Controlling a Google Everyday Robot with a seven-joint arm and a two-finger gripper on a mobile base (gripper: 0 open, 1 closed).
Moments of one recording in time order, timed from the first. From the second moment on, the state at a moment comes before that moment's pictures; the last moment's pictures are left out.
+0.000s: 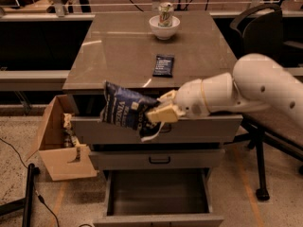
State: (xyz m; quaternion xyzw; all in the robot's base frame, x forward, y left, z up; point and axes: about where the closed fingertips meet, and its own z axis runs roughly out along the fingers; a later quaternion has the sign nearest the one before) arm 0.528 -0.012 0.830 -0.51 0.69 0.34 0.38
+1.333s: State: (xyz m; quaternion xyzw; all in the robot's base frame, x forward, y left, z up) arm 0.479 -0.030 0.594 -0.59 0.71 0.20 0.31
